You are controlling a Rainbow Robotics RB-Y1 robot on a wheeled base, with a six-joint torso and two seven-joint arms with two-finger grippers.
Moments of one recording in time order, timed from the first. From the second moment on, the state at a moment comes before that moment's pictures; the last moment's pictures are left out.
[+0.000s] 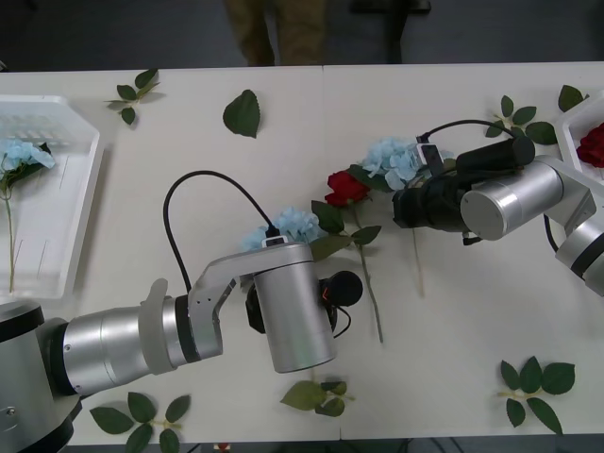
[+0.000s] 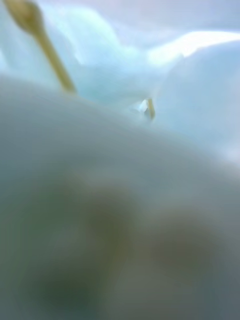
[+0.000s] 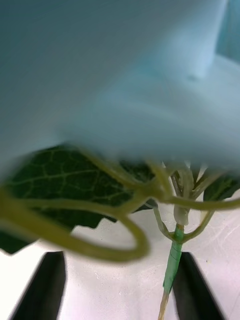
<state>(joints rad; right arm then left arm) -0.65 -0.70 0.69 -1.32 -0.89 0.77 1.24 -0.71 0.34 -1.13 -1.63 0.30 1.51 -0.03</state>
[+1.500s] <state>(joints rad) -0.66 -0.73 0.35 -1.42 -2.13 0.81 2.11 -0.72 0.55 -0.35 -1.86 0.73 1.91 -1.02</state>
